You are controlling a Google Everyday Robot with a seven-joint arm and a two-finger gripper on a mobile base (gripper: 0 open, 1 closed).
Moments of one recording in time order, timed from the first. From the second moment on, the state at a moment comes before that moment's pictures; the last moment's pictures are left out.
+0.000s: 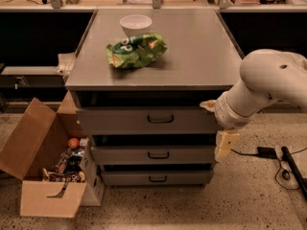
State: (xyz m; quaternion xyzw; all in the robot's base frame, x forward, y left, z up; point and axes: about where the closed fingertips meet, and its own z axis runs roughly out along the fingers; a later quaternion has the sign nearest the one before) arm 0.511 -0.191 0.735 -0.73 0.66 0.03 0.16
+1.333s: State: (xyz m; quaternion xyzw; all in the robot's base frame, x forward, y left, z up) arm 0.605 -0.200 0.670 -0.71 0.68 -0.01 0.18
